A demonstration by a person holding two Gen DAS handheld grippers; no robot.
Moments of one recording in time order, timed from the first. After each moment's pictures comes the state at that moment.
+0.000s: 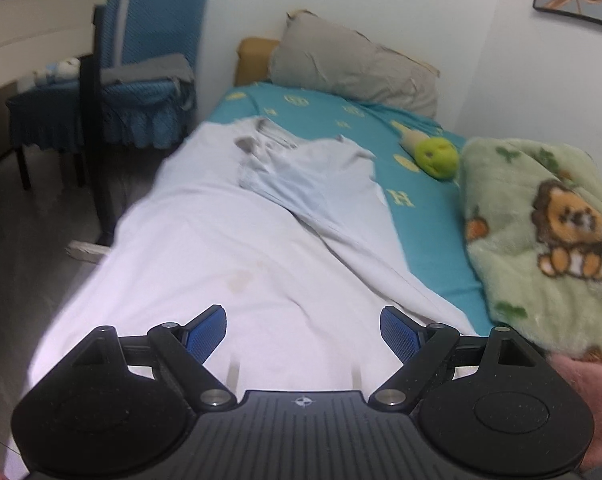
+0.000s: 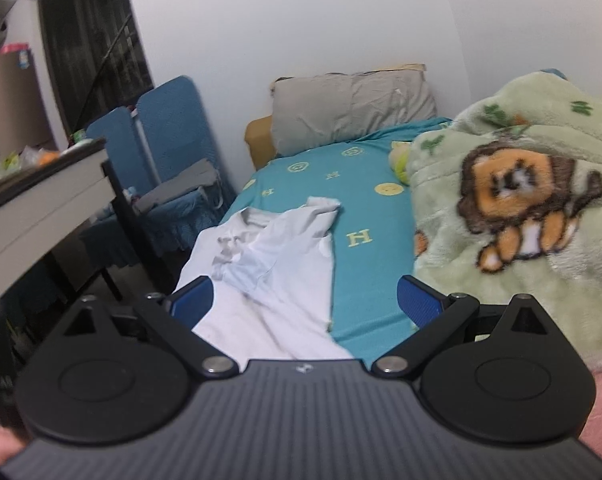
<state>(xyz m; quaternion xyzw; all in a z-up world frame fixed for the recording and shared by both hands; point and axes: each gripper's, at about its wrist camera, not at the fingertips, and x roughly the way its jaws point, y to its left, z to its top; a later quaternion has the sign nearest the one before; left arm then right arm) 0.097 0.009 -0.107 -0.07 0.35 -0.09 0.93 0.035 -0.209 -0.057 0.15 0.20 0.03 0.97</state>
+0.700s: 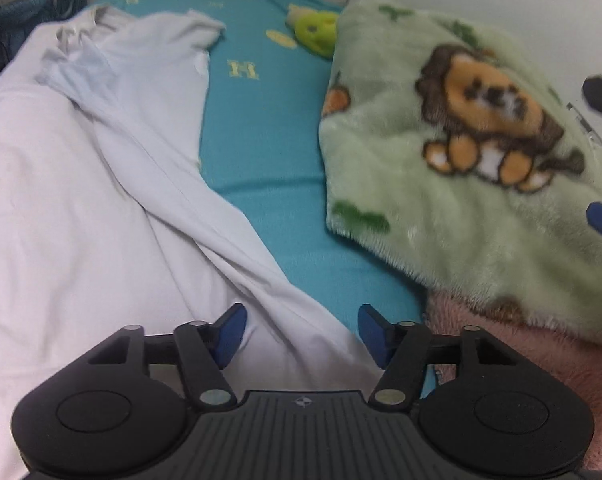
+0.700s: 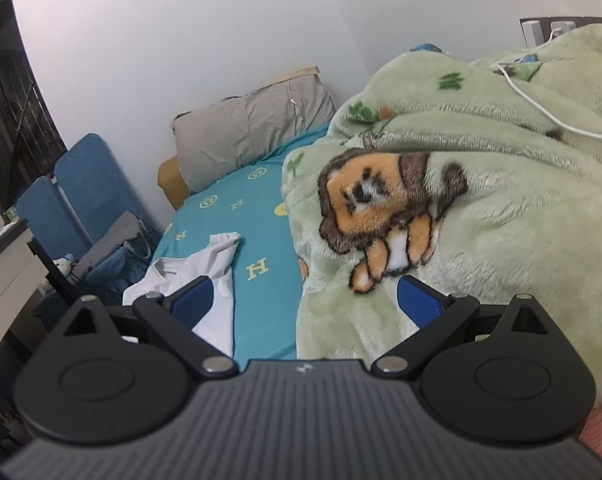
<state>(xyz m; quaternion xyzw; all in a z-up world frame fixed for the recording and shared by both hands) 0.132 -0.172 -0.169 -0.08 0.49 -0.20 0.85 0.041 -0.307 -0.073 0.24 0.21 -0.08 0.94</state>
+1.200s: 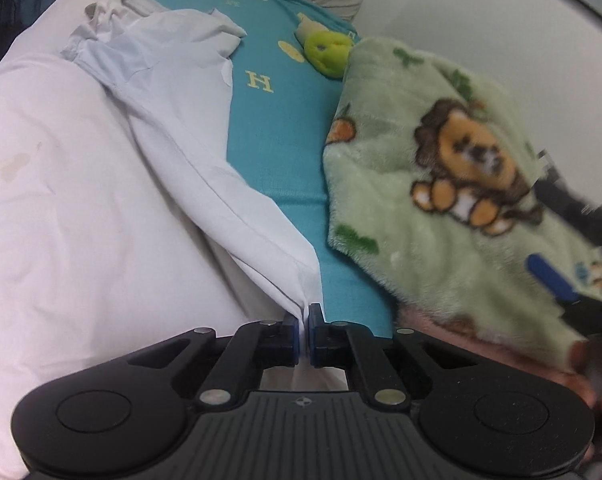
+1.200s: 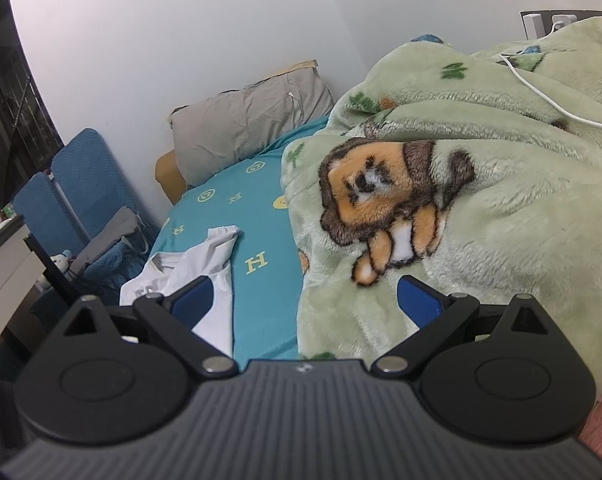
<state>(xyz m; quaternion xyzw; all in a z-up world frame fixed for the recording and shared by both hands) 0.132 -0.095 -0.133 -0.18 0.49 -0.24 0.82 0.048 -0.305 -0.077 0.24 0.21 -0.08 0.94</state>
